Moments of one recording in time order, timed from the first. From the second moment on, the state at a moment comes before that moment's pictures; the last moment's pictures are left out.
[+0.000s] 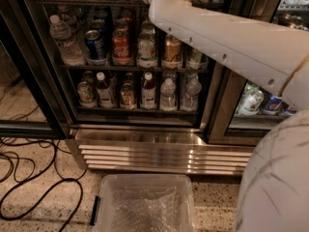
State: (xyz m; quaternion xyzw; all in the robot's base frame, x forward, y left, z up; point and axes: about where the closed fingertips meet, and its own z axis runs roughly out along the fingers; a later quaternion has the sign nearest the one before) arm 0.839 0.016 1.069 -0.14 0.71 0.05 0.69
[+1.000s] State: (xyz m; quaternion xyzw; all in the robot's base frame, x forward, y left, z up) arm 0.849 0.017 1.084 -0.13 0.70 0.06 0.70
